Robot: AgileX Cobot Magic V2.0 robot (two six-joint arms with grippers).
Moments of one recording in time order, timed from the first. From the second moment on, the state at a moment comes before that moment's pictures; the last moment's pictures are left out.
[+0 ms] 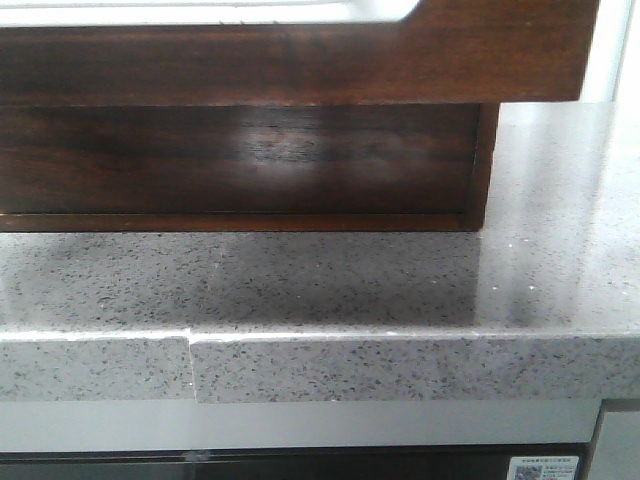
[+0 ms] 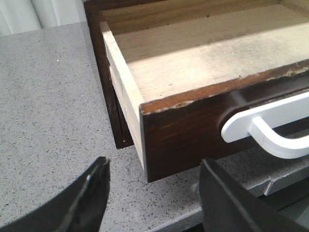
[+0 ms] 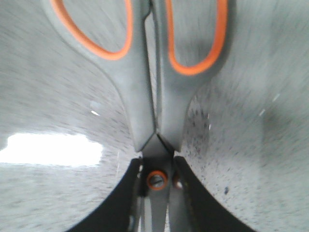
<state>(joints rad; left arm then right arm) -0.12 0.33 -0.64 -0.36 0.80 0.40 -0.26 1.61 -1.57 0.03 1.18 -0.25</state>
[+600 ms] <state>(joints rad) -0.12 0.33 -0.64 -0.36 0.80 0.40 0.27 1.25 -1.79 0.24 1.16 -0.54</state>
